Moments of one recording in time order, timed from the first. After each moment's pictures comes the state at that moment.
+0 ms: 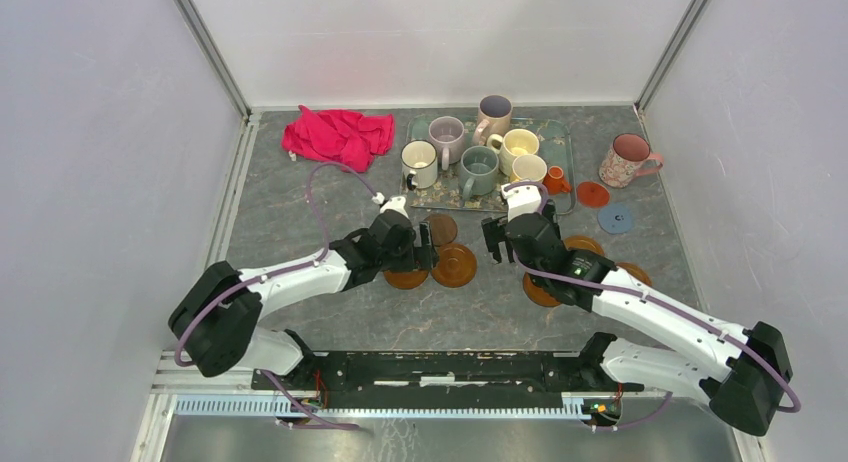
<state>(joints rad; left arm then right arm) -0.78 1.38 0.70 -0.11 -0.12 -0.71 0.86 1.01 0.74 -0.37 0.58 0.23</state>
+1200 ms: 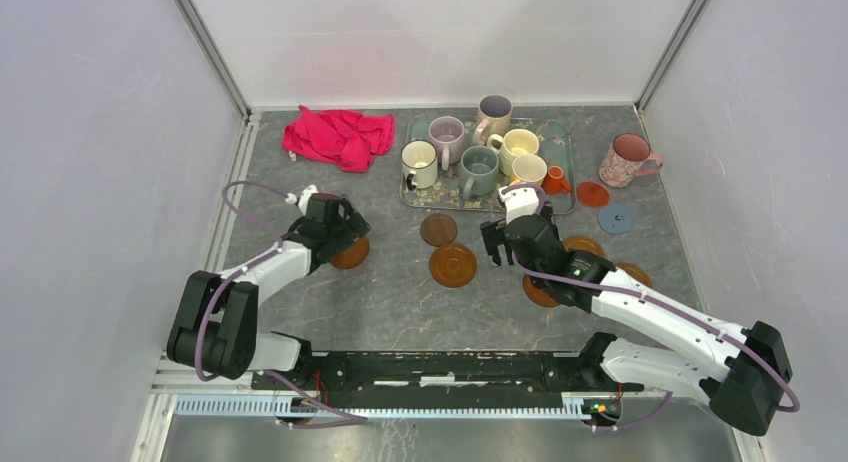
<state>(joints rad) -0.30 1.35 0.58 -0.06 -0.16 -0.81 0.86 1.01 0.72 -0.36 0.57 0.23</state>
